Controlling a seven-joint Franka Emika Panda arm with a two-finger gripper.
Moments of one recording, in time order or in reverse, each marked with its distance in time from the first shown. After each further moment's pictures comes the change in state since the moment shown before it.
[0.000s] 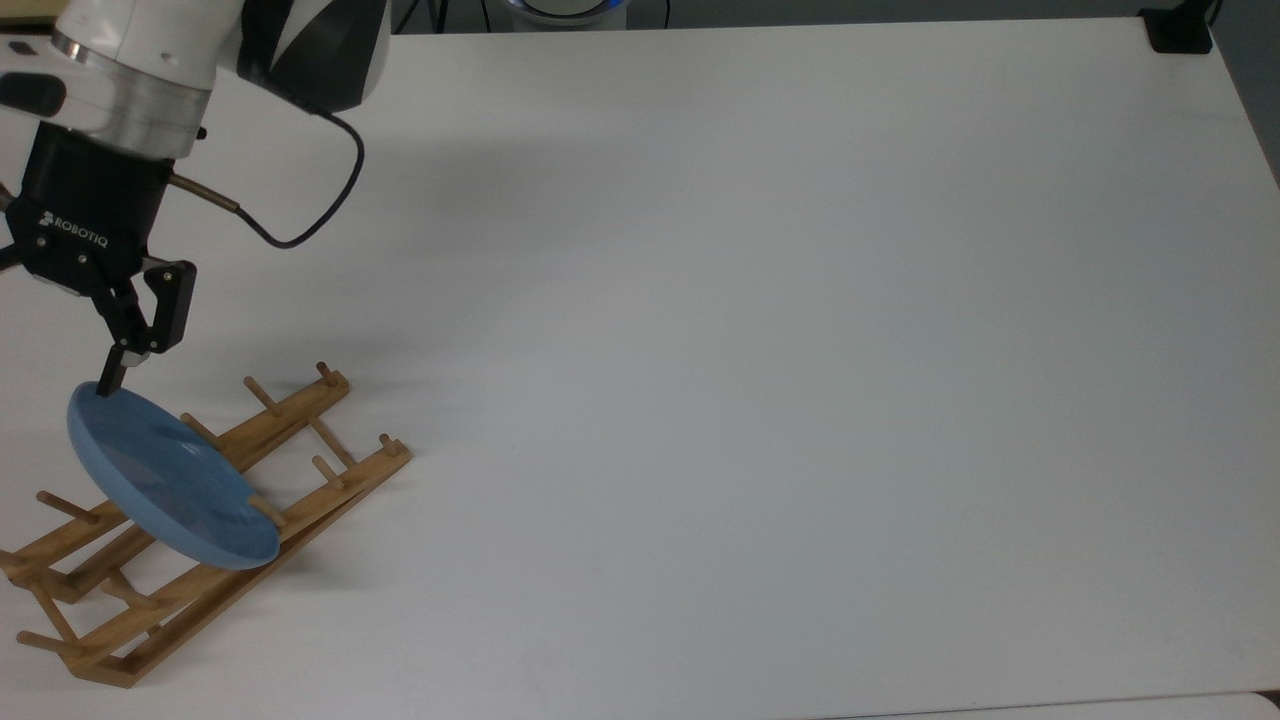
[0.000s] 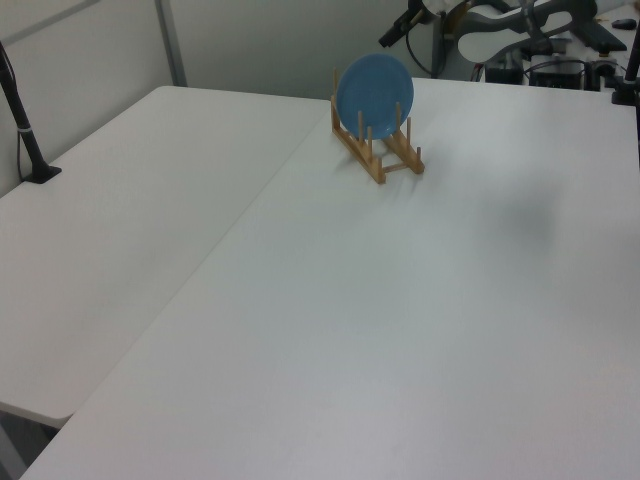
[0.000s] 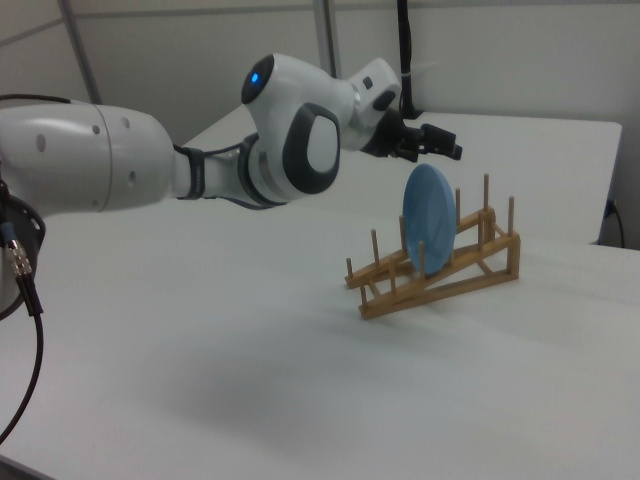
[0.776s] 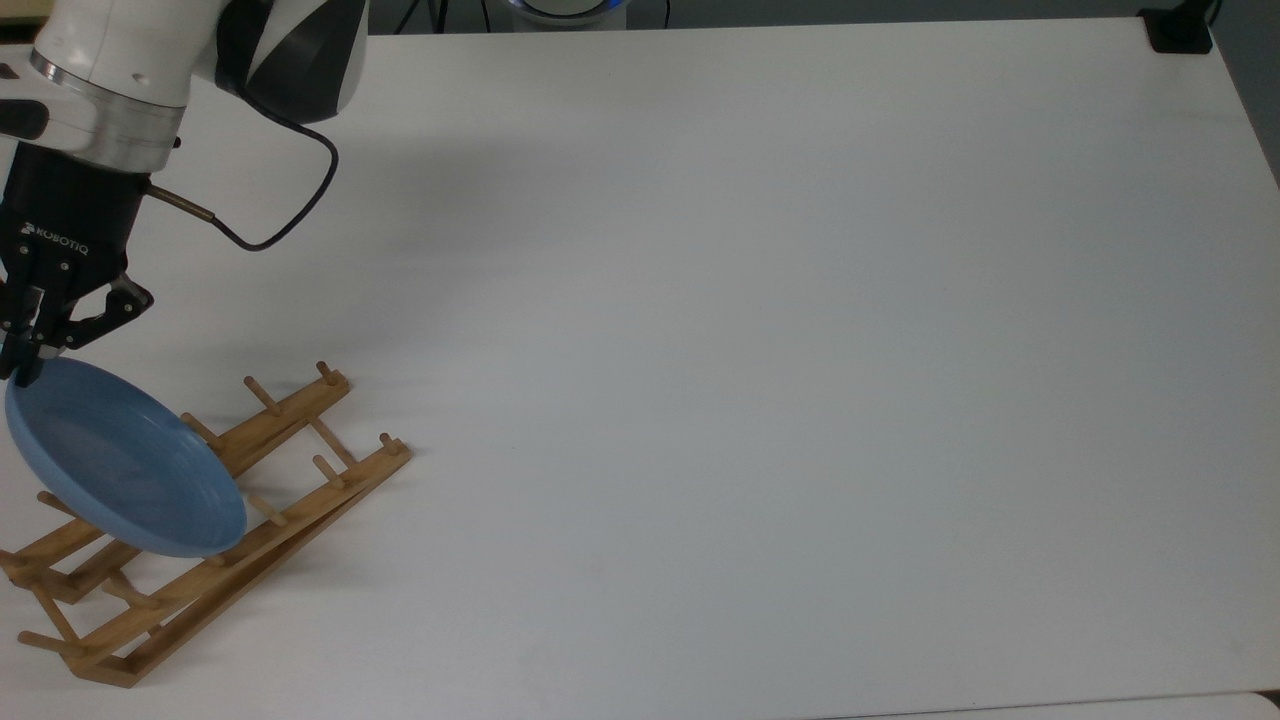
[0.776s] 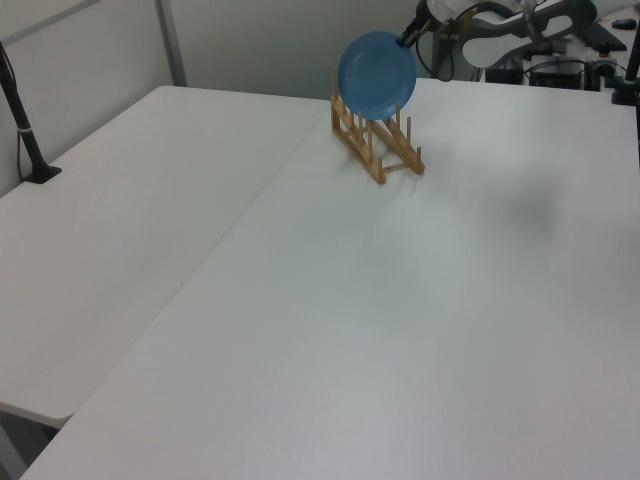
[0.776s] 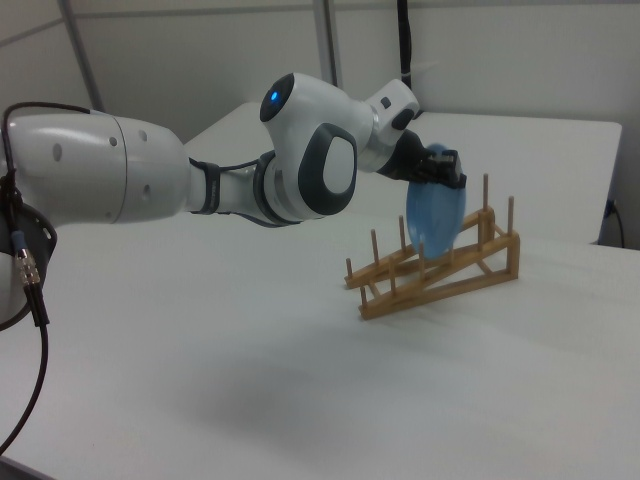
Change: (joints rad) arm -0.043 0.023 0.000 -0.022 0.001 0.009 -0.105
